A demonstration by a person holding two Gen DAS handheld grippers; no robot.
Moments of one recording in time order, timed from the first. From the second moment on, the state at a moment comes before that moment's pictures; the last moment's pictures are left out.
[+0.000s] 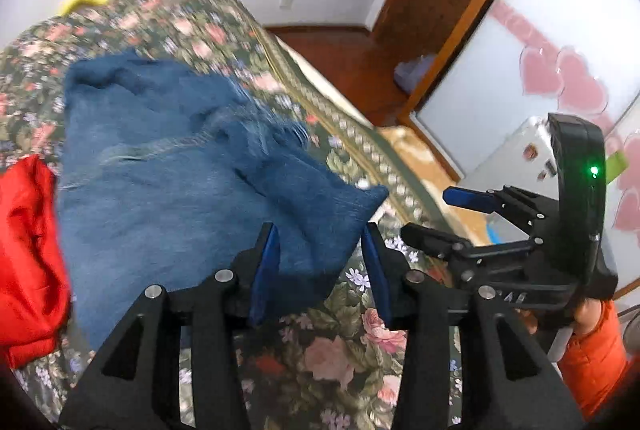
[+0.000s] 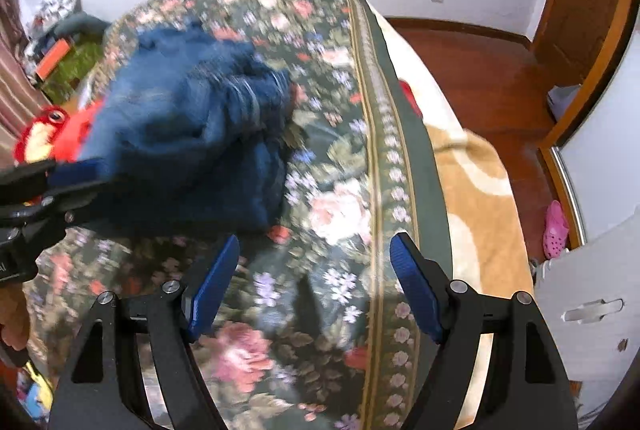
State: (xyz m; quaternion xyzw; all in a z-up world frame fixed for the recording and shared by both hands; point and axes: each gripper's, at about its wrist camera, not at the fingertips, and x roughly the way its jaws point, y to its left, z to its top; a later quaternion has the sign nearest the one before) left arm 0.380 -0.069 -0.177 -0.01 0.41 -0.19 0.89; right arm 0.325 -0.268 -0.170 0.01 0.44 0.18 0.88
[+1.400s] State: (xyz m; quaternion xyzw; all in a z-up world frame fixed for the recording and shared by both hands) left arm 0.338 0.061 -0.211 0.05 0.38 0.00 0.92; right arm 0.328 -0.253 -0.150 -0.01 0.39 0.17 0.90
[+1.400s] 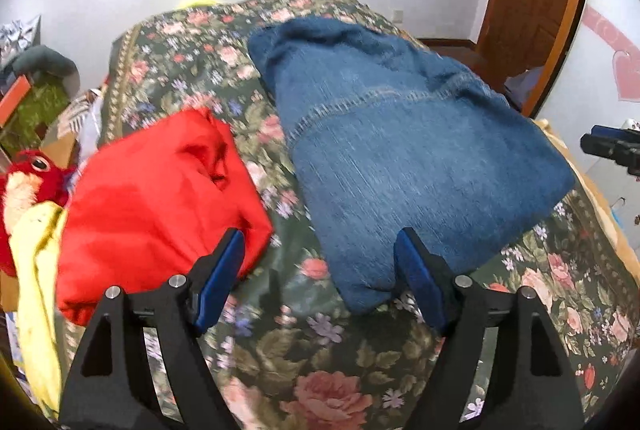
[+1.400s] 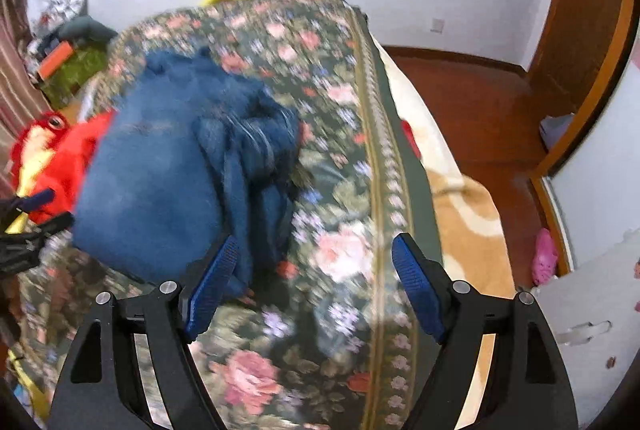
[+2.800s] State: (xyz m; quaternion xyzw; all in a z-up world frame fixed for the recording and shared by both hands) left arm 0.495 0.094 -0.263 -0.23 0.50 -0.15 0.82; right arm 0.473 -0.199 -0.237 0.16 0.54 0.36 0.75
